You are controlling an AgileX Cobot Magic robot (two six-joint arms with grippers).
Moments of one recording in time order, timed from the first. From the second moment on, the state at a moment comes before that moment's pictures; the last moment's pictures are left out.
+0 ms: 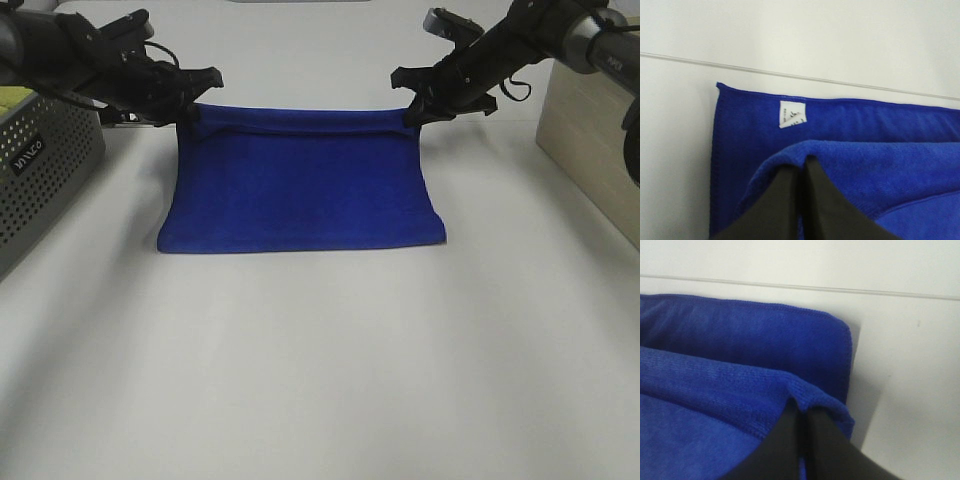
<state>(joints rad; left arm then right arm) -0.17 2.40 -1.84 -0.57 0.22 0.15 0.10 2.70 -2.50 0.54 0.90 -0.20</state>
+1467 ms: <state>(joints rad) -0.13 2.35 -1.84 -0.41 0.93 -0.05 0.08 2.46 -2.18 0.43 1.21 -0.10</state>
